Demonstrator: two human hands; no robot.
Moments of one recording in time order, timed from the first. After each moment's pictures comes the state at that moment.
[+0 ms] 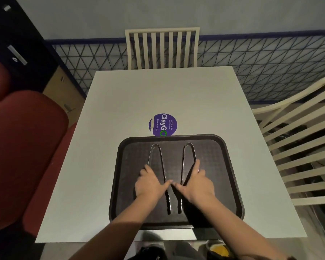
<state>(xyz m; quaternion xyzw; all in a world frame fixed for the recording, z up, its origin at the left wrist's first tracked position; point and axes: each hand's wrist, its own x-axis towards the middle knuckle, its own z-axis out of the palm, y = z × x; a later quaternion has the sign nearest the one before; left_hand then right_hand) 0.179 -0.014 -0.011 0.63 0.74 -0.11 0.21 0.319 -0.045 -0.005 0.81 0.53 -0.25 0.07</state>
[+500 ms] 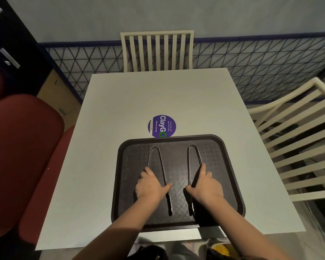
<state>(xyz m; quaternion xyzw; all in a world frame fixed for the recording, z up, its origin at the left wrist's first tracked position) 0.172 -0.015 -0.008 0.64 0.72 -0.13 0.21 0.333 -0.053 -0.007 0.83 0.50 -0.26 0.06</state>
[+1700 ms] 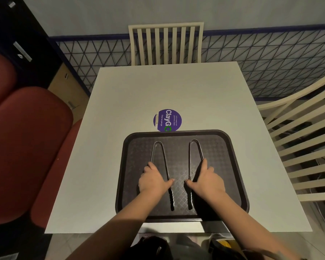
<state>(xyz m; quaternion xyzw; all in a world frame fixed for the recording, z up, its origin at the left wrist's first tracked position) 0.170 -0.020 -0.006 0.64 0.73 -0.14 0.21 0.330 -0.053 -0.006 0.81 0.53 -0.25 0.06</state>
